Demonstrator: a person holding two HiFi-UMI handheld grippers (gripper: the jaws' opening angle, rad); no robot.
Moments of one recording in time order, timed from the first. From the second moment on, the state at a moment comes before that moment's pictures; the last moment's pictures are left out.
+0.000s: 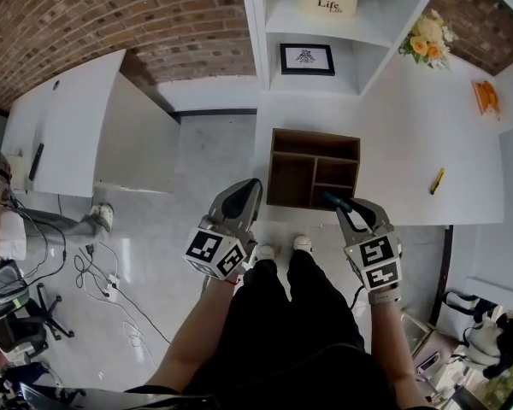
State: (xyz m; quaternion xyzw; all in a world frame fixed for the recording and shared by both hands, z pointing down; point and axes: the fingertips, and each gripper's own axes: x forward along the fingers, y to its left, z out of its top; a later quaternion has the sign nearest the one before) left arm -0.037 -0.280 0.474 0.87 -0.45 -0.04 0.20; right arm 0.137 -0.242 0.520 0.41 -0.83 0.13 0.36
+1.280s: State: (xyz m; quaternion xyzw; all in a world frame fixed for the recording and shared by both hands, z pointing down) left arm -0.009 -0.273 0.462 0.89 -0.41 -0.05 0.19; right arm 0.162 -0.221 0.493 0.48 -0.82 0.14 0.28
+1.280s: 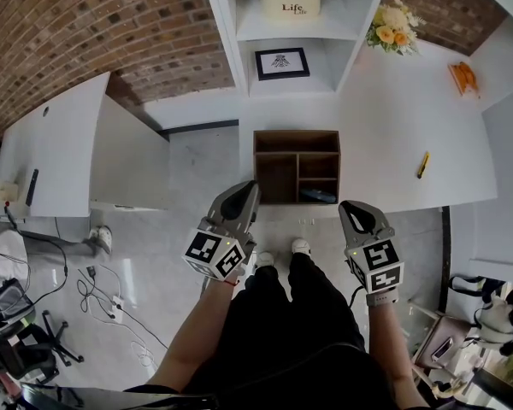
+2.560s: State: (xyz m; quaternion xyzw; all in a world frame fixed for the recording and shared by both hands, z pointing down) left arm -0.018 -0.294 0.417 0.90 -0.42 -0.06 0.15; right arm 0.176 -0.253 0.409 0.53 -0.84 0.07 0.11
